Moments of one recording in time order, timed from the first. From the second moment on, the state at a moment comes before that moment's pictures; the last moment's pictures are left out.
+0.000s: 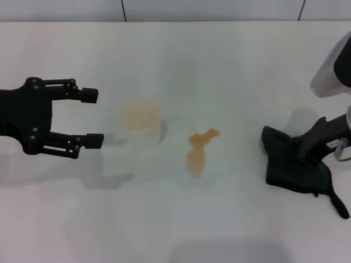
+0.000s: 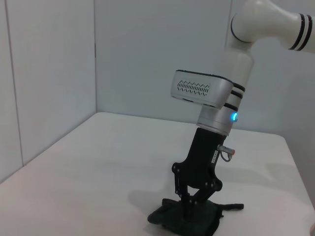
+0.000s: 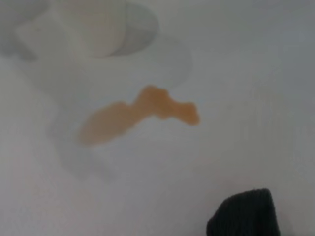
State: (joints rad) left arm -0.46 -1.93 0.86 1.02 1.84 1.90 -1.51; right arm 0.41 2.01 -1.47 -1.39 -2.44 -1.40 2.33
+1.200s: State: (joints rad) left arm -0.47 -1.93 0.86 1.02 1.84 1.89 -1.50; right arm 0.52 2.02 -1.80 -1.43 -2.21 -1.37 2.45
